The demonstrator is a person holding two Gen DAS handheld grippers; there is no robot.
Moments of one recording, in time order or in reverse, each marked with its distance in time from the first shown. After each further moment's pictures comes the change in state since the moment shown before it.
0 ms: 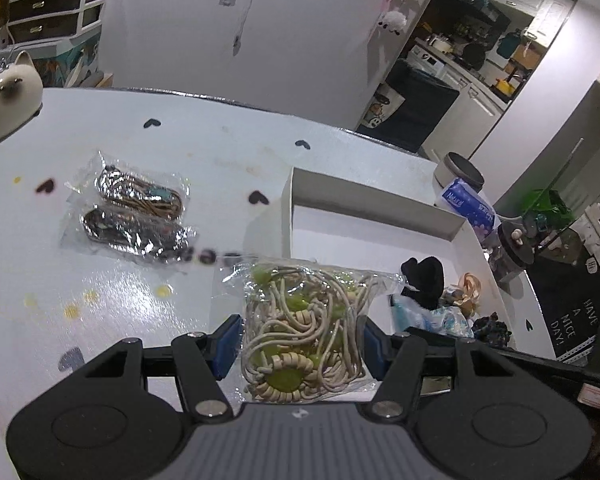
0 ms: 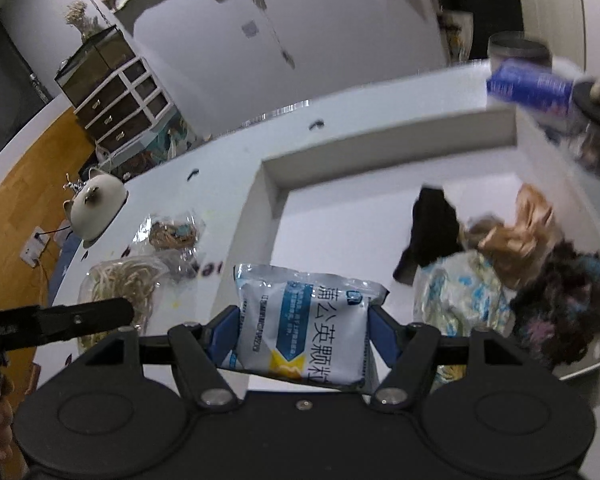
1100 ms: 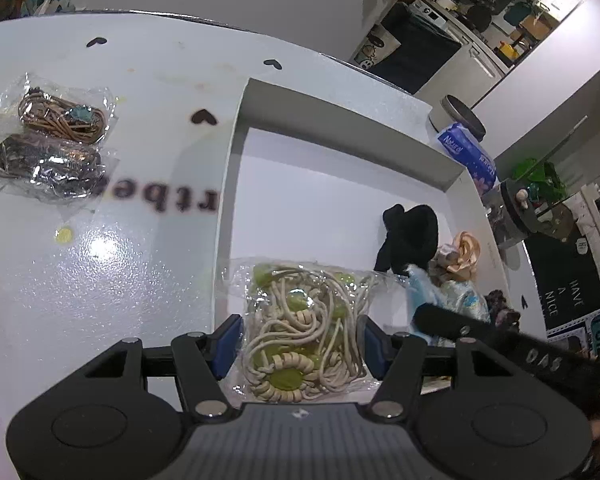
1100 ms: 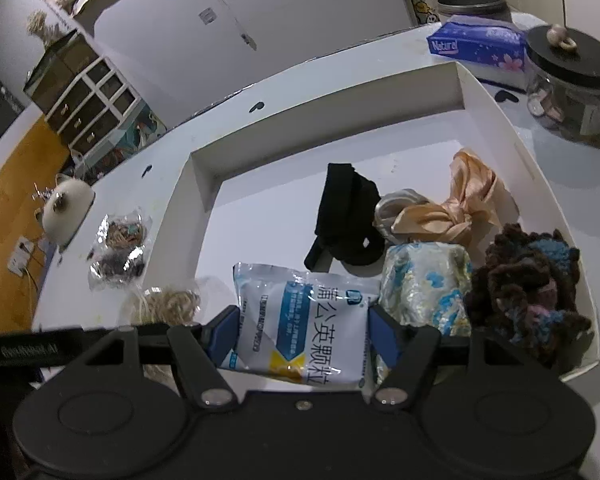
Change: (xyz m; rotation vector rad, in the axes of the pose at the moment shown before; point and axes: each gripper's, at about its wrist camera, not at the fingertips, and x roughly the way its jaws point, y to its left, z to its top) left arm 0.088 -0.030 -0.011 -0.053 0.179 -0.067; right arm 0.007 -0.068 0.007 0.089 0.052 -0.023
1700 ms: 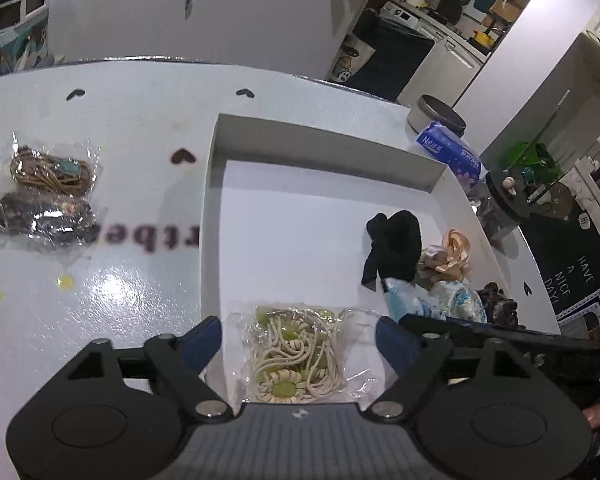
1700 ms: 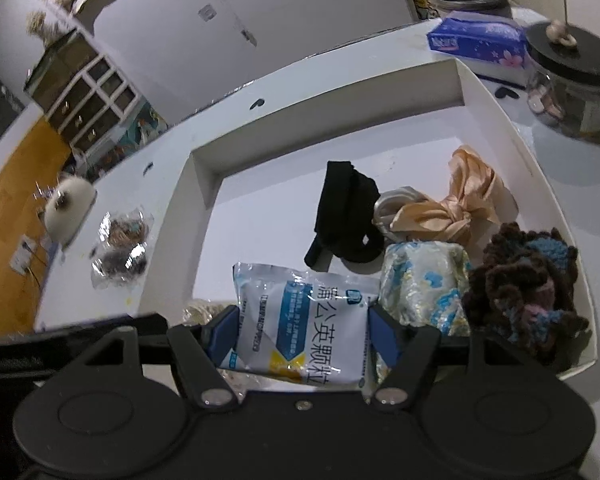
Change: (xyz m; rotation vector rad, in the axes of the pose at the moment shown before) left arm -0.011 -0.021 0.000 0.130 -0.064 0.031; right arm 0.000 0.004 0.001 -0.034 0.022 -0.017
